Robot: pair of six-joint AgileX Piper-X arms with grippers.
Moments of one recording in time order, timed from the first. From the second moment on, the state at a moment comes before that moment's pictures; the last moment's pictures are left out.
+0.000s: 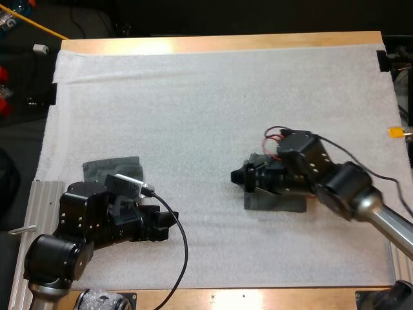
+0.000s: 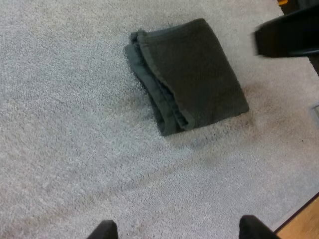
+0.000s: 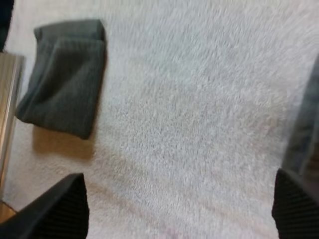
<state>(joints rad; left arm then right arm) -0.23 0.67 -0.77 1.10 0.57 -1.93 0.70 1.22 -0.97 0.67 -0.23 -1.20</state>
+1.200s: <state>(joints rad) -0.46 1.06 -0.77 0.71 0.59 -2.09 0.70 0.82 -0.97 1.11 0.06 -1.31</state>
